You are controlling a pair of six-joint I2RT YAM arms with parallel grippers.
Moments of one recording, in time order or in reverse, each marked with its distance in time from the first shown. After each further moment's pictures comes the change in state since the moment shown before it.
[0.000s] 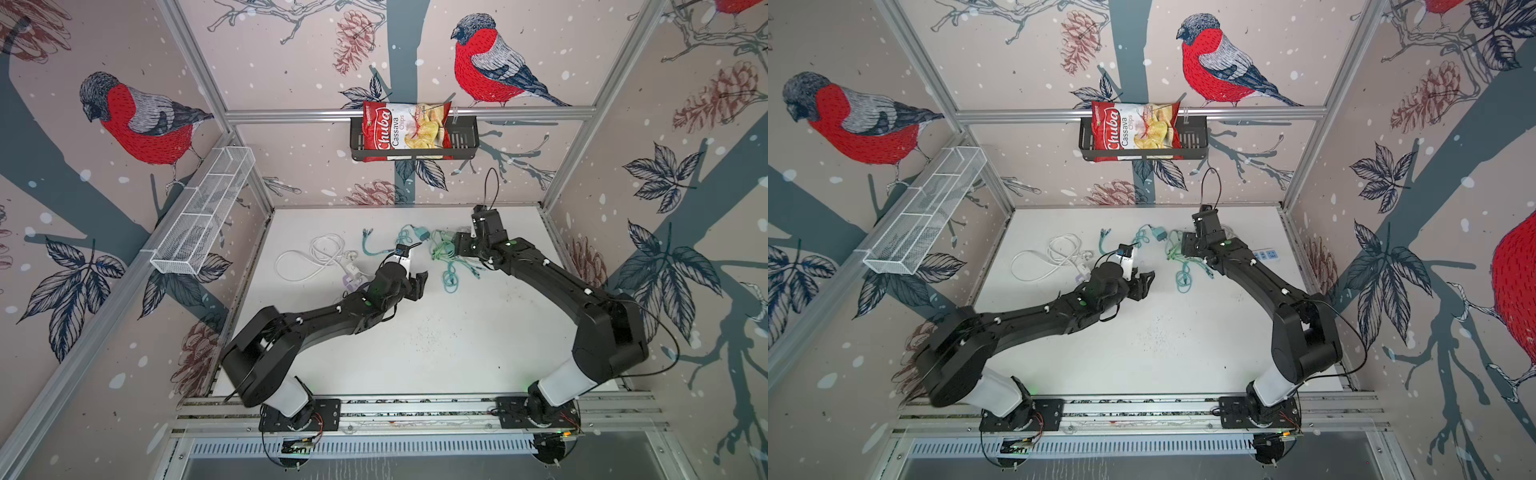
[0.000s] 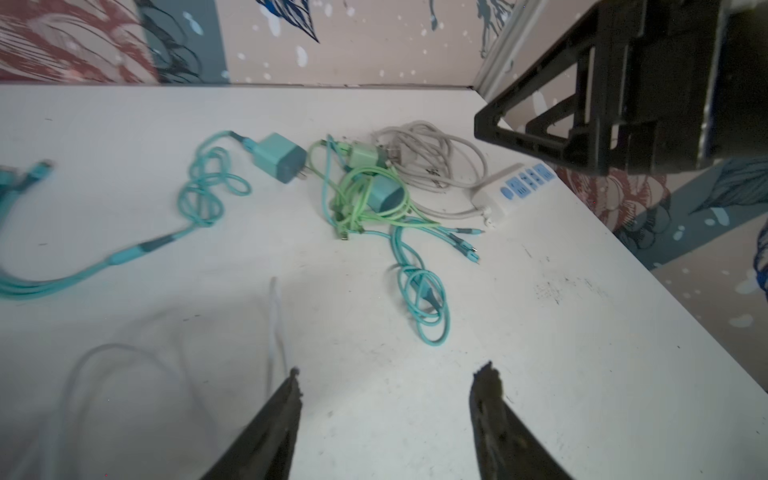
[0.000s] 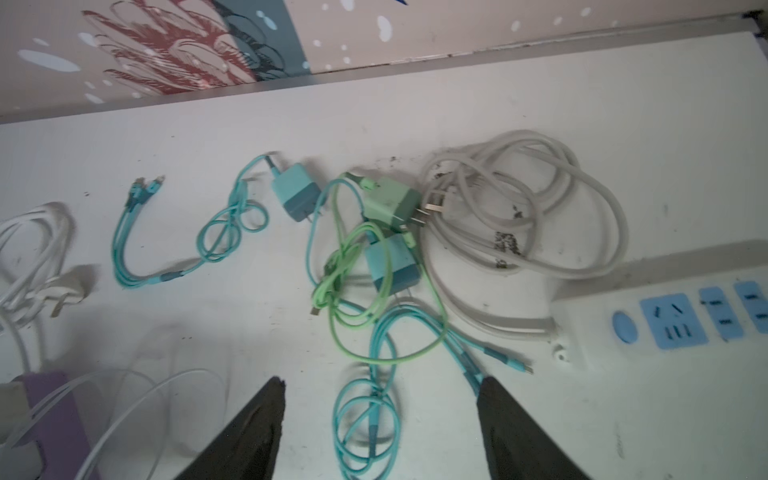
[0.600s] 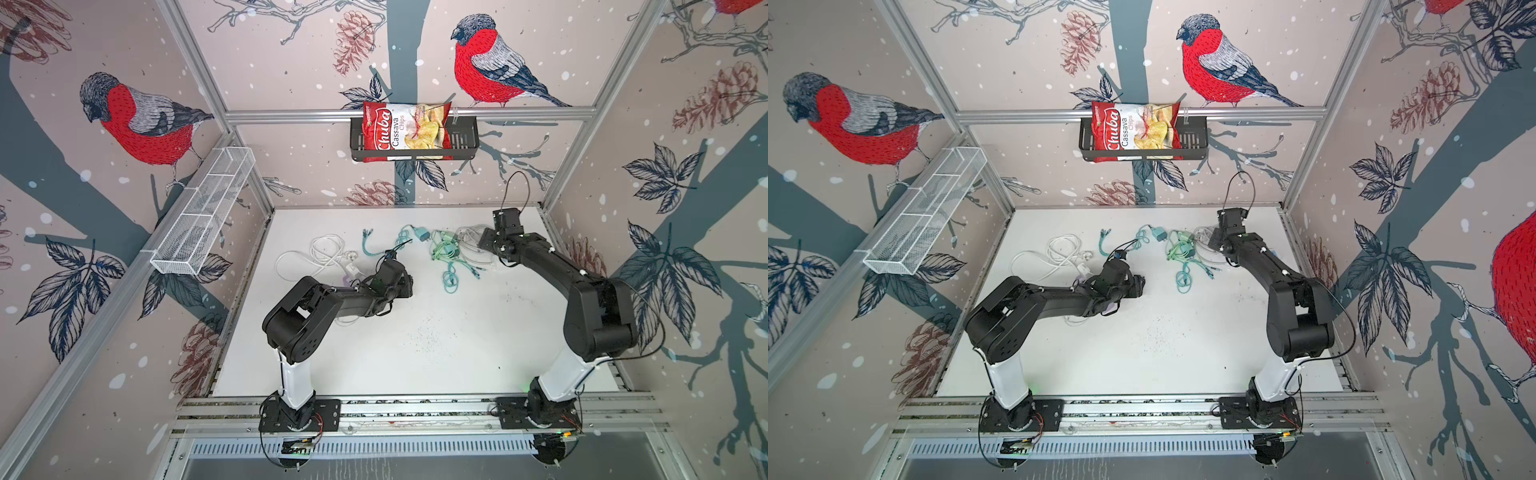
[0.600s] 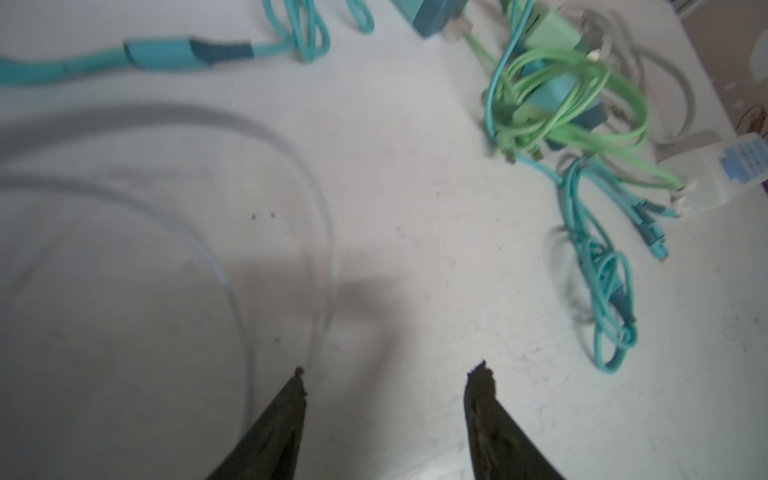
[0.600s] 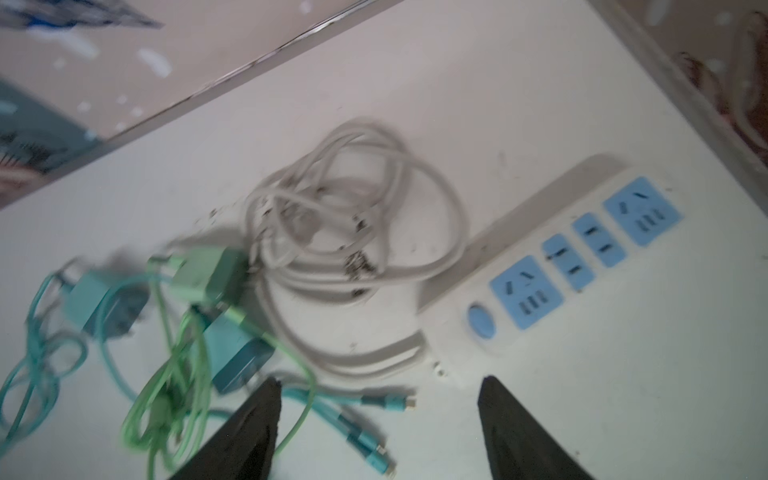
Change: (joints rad) left arm 0.146 0.264 0.047 -0.073 0.032 -0.193; right arm -0.229 0.149 0.054 -0.016 0.125 0.174
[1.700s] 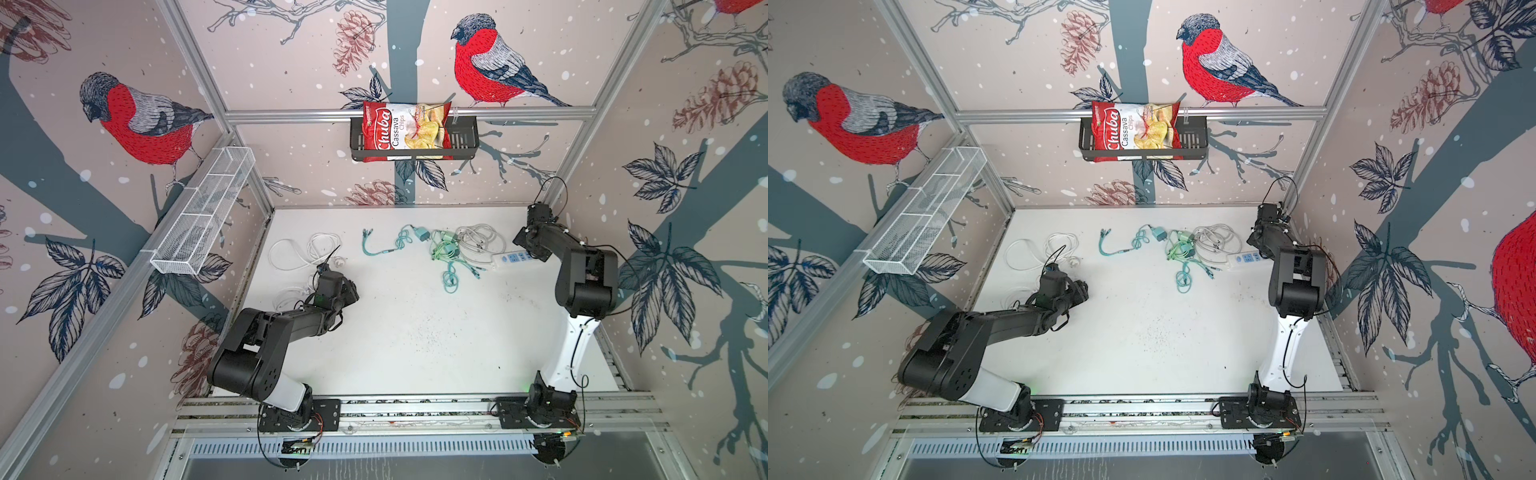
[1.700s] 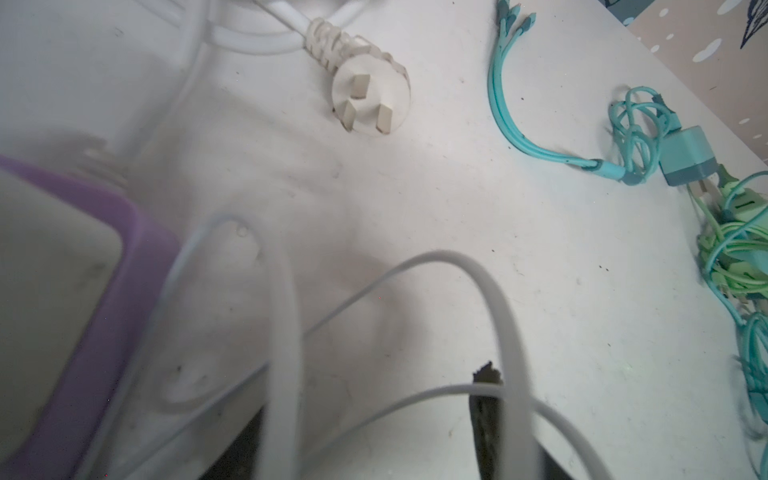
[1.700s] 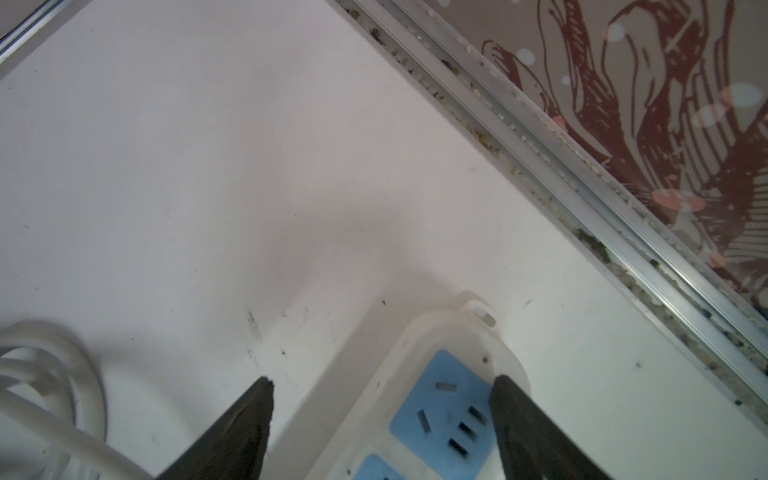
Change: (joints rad) left arm 0.385 -0.347 -0.395 0.049 0.025 -0.060; right arm -0.274 0.393 0.293 -0.065 0.021 -0.006
